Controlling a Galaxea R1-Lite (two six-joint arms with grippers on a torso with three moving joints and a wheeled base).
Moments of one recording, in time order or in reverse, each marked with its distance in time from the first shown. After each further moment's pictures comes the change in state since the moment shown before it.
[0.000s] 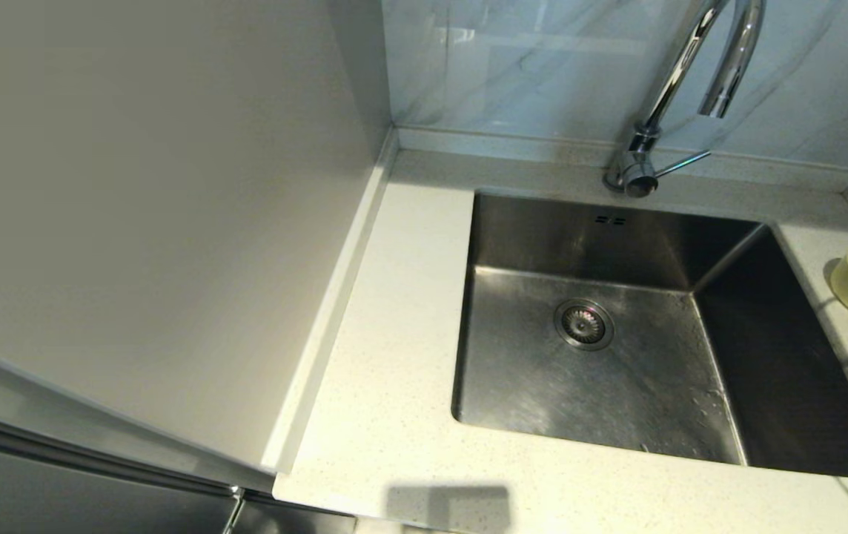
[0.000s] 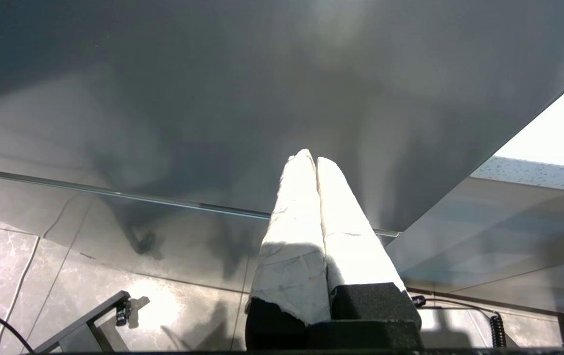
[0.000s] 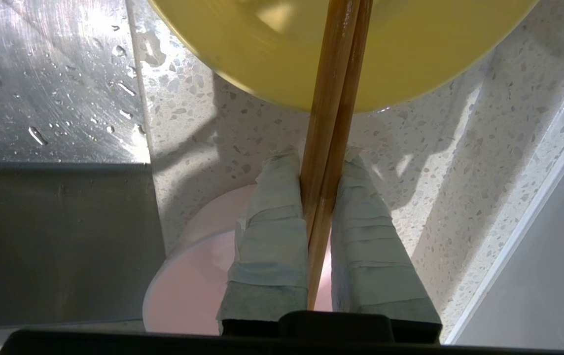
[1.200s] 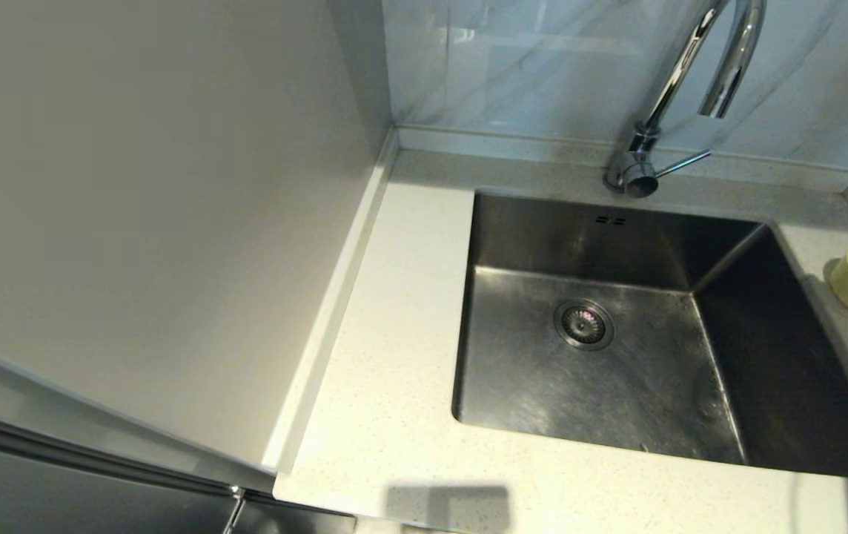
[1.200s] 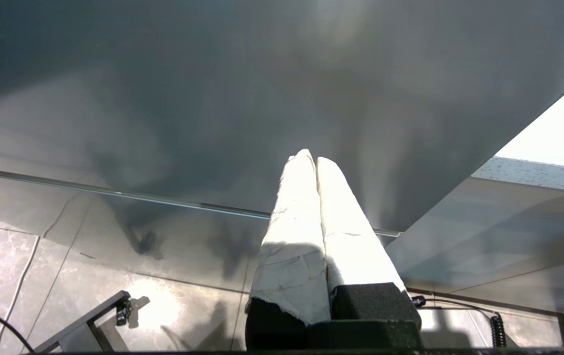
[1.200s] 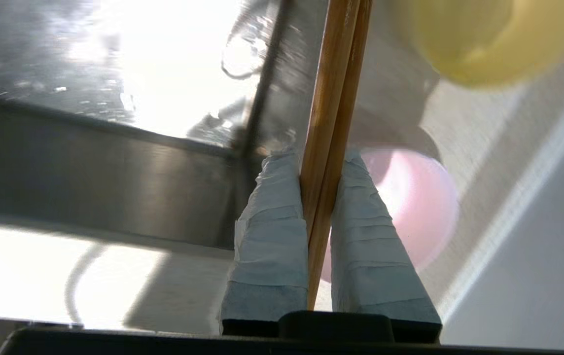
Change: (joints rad) left arm 0.000 0.000 0.000 0.000 0.000 0.000; right arm 0.153 -0.342 0.209 0.000 0.032 -0.067
